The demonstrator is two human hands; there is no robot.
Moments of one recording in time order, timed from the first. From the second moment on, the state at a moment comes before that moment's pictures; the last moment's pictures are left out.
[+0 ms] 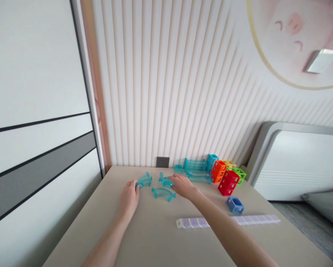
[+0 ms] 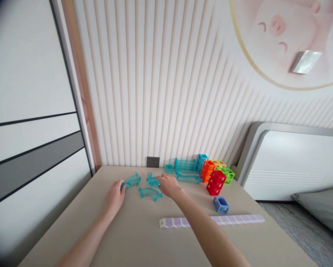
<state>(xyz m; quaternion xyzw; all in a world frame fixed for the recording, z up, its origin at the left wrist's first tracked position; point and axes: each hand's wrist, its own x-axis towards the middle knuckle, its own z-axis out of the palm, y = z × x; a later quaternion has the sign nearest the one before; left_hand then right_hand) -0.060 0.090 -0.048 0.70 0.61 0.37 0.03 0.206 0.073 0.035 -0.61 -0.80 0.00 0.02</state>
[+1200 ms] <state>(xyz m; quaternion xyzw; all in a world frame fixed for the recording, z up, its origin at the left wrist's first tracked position) -0.100 0.115 -0.055 0.62 0.68 0.38 0.04 0.163 0.122 0.036 -0.58 -0.81 -0.04 0.02</state>
